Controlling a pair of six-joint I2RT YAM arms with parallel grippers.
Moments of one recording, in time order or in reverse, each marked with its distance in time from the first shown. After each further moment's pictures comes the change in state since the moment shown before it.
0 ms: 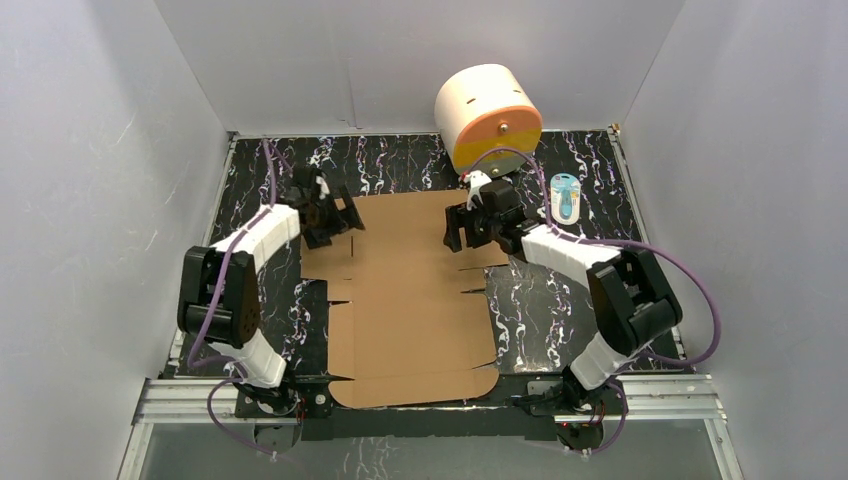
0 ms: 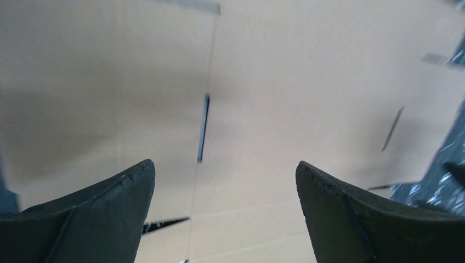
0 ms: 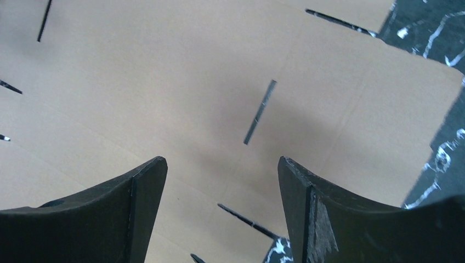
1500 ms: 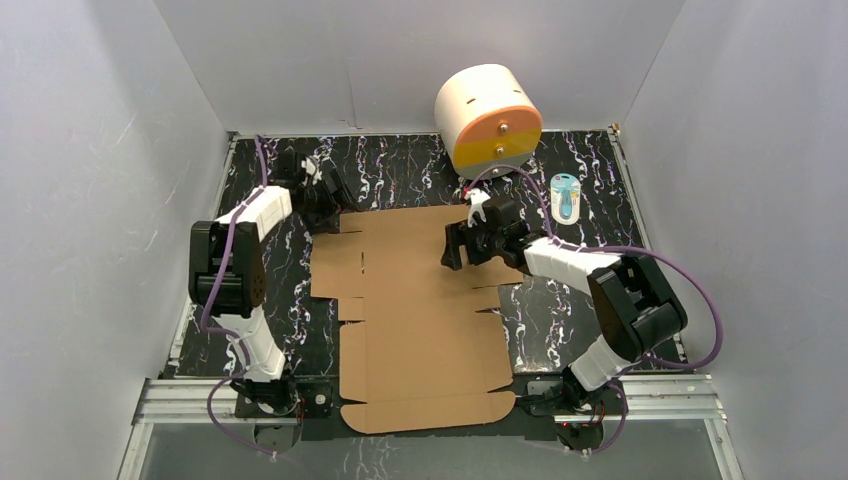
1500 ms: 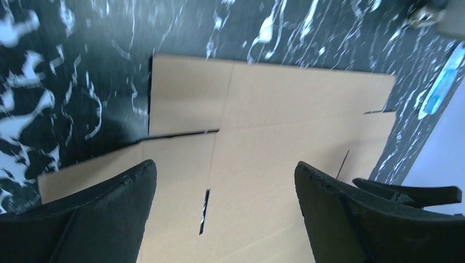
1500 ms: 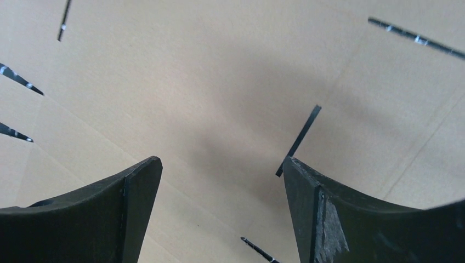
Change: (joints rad) left arm 0.152 0.201 0.167 0.026 0.277 0.001; right arm 0.003 -0.014 -0.118 0.044 -0.126 0.032
